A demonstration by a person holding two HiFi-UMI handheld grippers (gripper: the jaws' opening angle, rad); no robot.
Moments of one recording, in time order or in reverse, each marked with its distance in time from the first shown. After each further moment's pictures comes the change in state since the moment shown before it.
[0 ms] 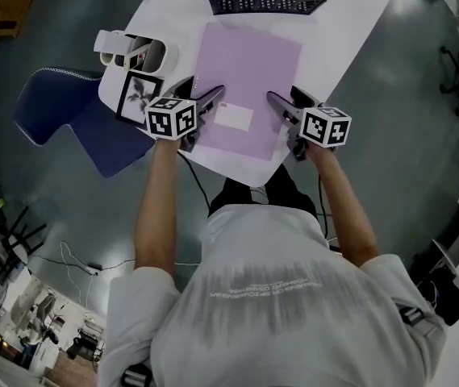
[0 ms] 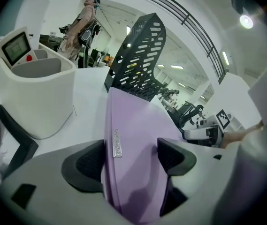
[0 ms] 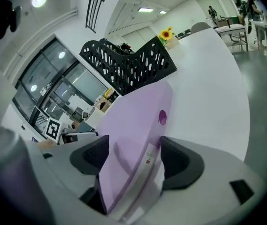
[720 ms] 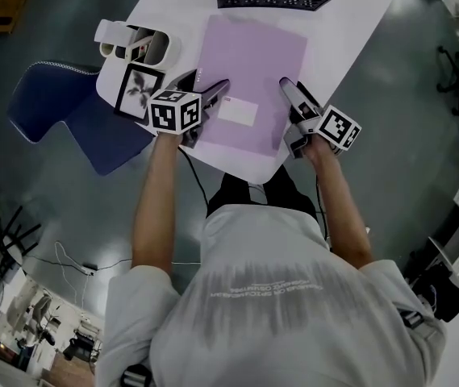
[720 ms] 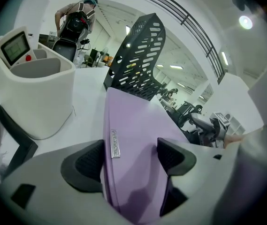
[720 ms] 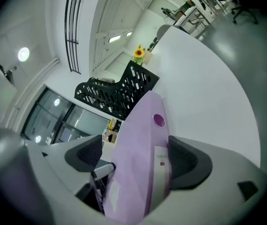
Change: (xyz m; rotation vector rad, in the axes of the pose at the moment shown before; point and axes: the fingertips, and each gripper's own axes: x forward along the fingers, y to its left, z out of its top) left arm 0.002 -0.002 0.002 0.007 0.001 -0.012; right arm -0.018 0.009 0.033 0.397 -0.296 0.122
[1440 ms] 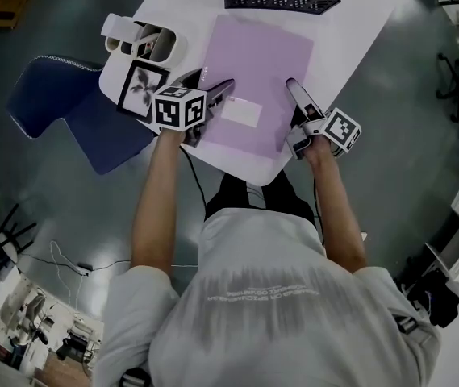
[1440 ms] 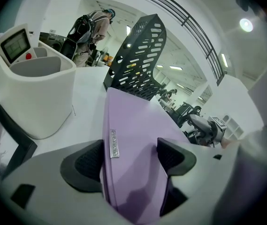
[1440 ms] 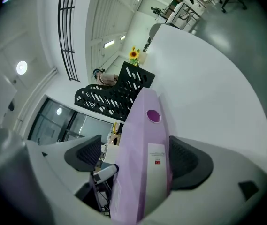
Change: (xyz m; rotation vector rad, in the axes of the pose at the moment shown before) left arm 0.000 -0.002 0.001 -0.012 0.003 -0.018; right arm 0.001 -0.004 -0.002 0.095 -0.024 0.043
